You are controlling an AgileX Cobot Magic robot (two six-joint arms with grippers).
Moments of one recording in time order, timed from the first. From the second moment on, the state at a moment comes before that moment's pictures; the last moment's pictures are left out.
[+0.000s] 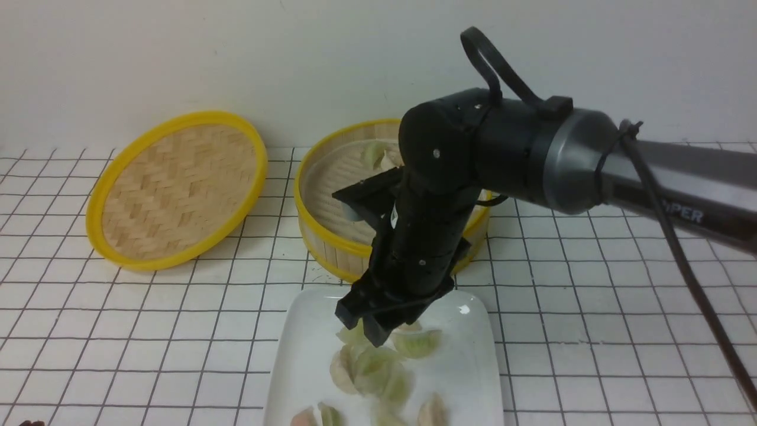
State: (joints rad) right arm 0.73 2.02 -1.66 0.17 1.16 -0.02; left arm -0.04 -0.01 0.03 0.01 0.39 0.03
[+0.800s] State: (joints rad) right arm 0.53 2.51 -2.37 -0.09 0.97 0.04; left arm -0.04 -0.01 0.03 0.01 0.39 0.03
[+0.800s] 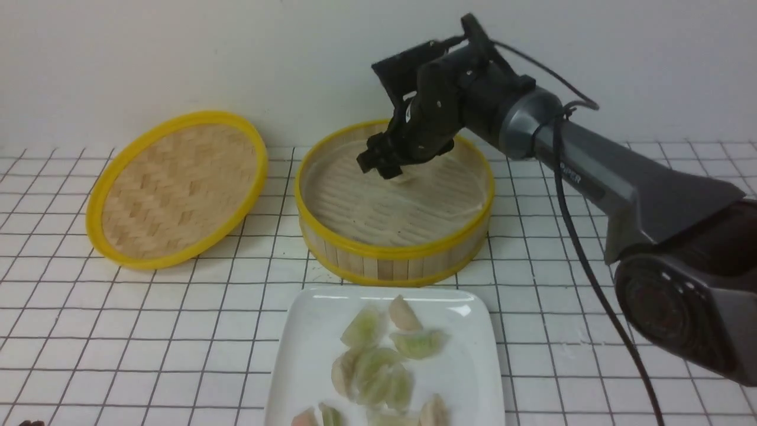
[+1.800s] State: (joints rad) right arm 0.40 2.48 -2.53 -0.01 1.18 -0.04; left arm -0.04 -0.01 0.03 0.01 0.39 0.03
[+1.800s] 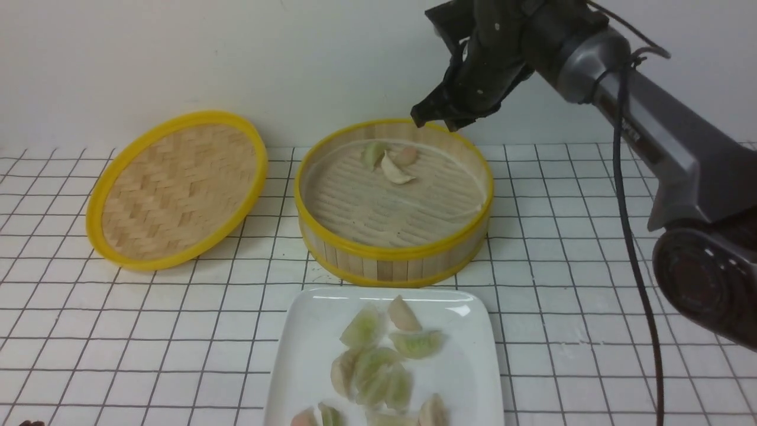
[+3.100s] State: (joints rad) right arm 0.36 2.68 -2.53 0.43 1.01 -0.68; left arm -0.04 -0.01 0.03 0.01 0.39 0.03
